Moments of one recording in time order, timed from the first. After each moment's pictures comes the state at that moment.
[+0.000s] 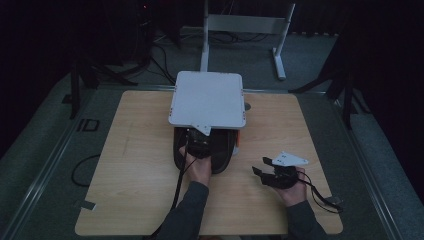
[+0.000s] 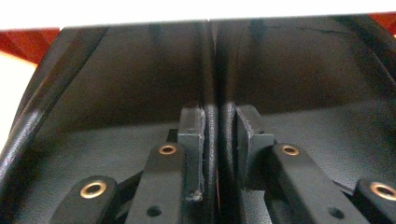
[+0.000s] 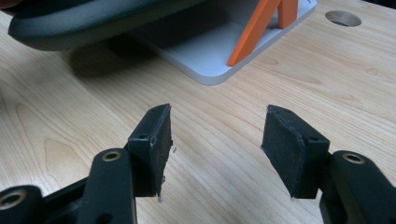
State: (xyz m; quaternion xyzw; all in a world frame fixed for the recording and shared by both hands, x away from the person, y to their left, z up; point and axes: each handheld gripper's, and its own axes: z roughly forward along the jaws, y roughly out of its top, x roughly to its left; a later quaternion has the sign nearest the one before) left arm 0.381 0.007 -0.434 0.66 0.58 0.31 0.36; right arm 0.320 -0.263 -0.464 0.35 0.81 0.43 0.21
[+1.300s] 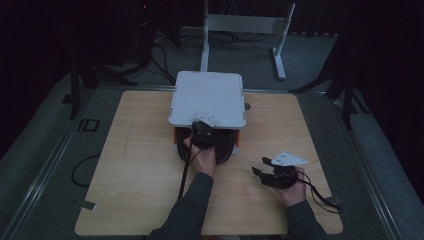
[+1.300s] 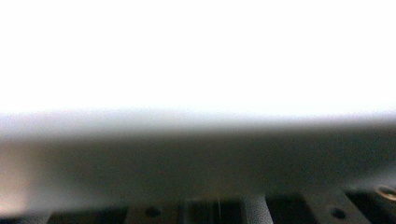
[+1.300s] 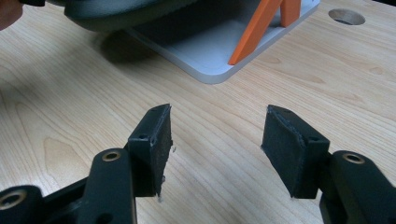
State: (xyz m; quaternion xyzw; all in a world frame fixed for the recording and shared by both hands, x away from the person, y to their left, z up) left arm 0.410 -0.004 -0.431 0.64 0.59 0.33 0.36; right arm 0.321 -0.262 -0.465 0.35 0.81 0.43 0.21
